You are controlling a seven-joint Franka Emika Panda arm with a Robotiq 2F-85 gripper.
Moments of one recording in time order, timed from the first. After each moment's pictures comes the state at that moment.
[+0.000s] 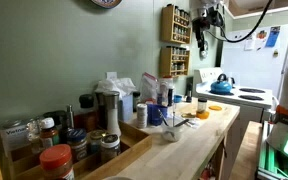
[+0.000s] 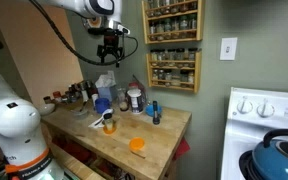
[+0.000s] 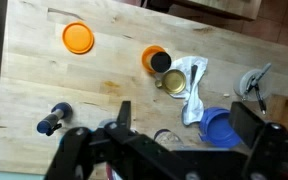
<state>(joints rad) 0.01 -0.30 -0.16 -1.99 0.01 1.49 -0.37</state>
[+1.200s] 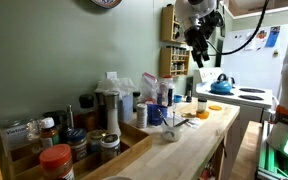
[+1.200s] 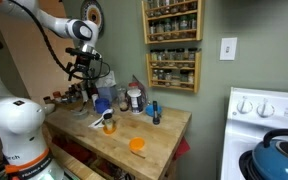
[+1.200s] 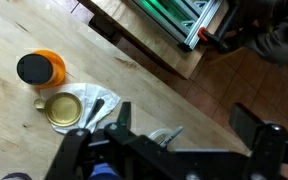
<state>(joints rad) 0.17 -0.34 0.05 -2.26 0.19 1.50 -0.48</state>
